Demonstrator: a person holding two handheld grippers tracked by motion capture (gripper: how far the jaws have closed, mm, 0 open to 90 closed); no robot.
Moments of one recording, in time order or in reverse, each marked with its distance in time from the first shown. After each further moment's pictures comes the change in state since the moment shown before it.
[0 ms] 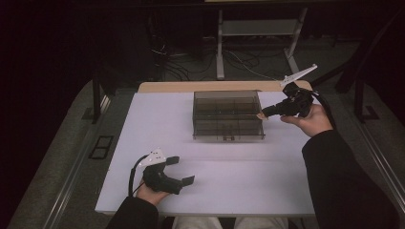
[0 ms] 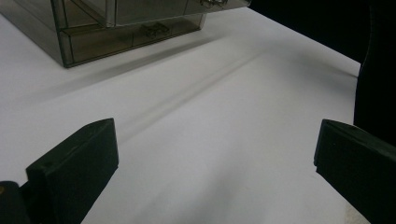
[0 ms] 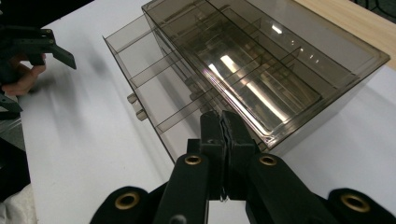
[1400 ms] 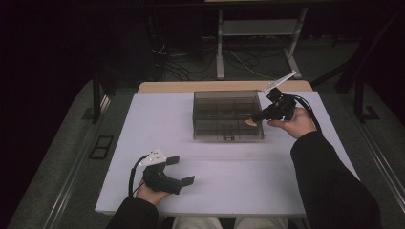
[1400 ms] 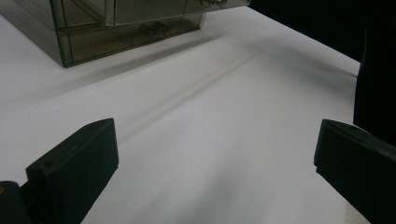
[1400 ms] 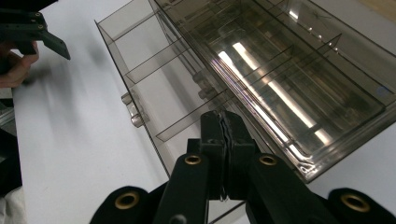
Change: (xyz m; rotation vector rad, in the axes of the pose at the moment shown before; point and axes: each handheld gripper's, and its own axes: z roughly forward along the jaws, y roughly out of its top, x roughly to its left) left arm 0.000 0.000 0.000 0.004 -0.002 0.003; right arm -0.001 0.004 0.044 0.060 0.049 -0.006
